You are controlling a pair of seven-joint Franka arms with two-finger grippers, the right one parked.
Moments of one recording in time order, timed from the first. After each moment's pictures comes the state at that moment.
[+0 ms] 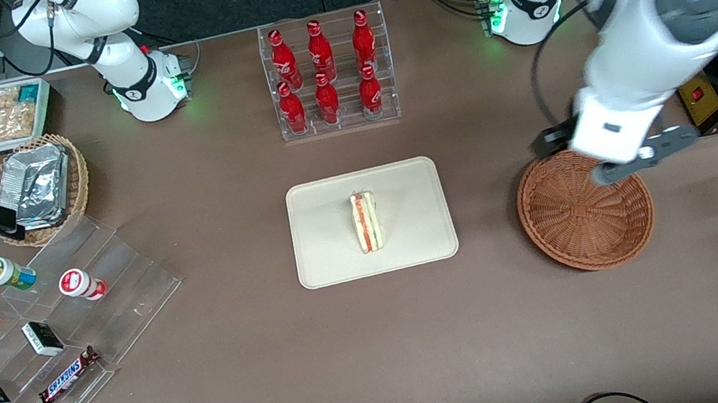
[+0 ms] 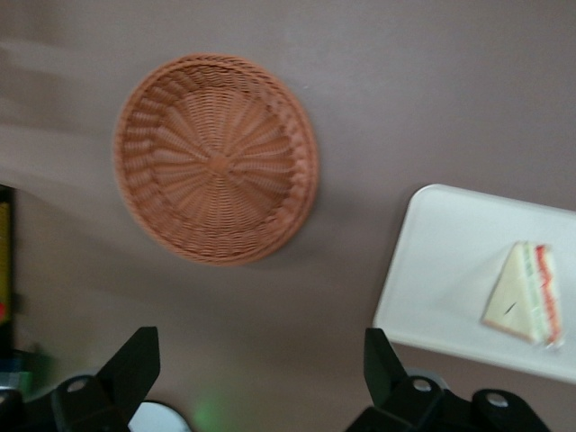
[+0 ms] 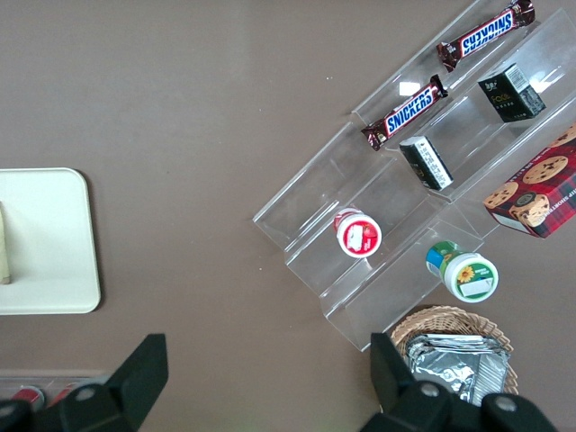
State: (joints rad) arm -0.10 0.20 -0.22 -1.42 0.06 1.46 -0.53
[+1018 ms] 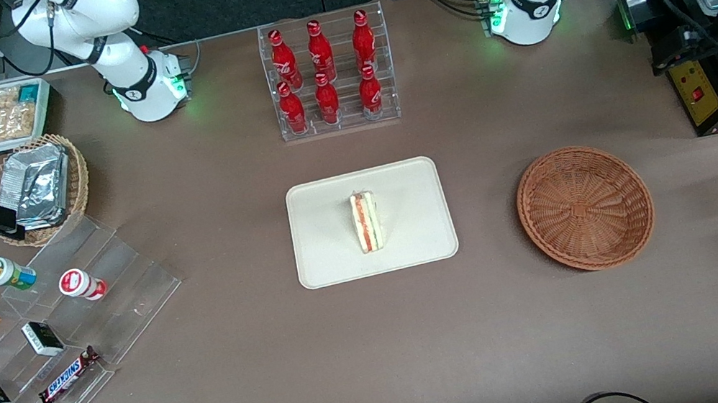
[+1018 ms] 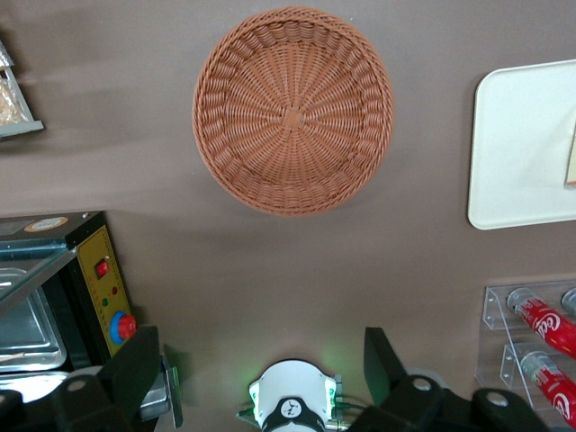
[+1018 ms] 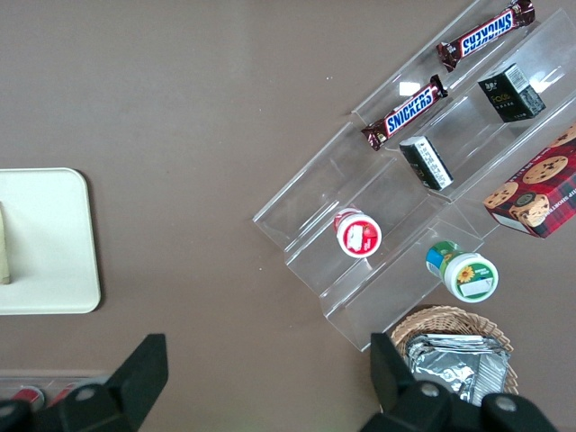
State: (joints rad) arm -0.04 0.04 0.00 -1.49 0.01 1.32 0.03
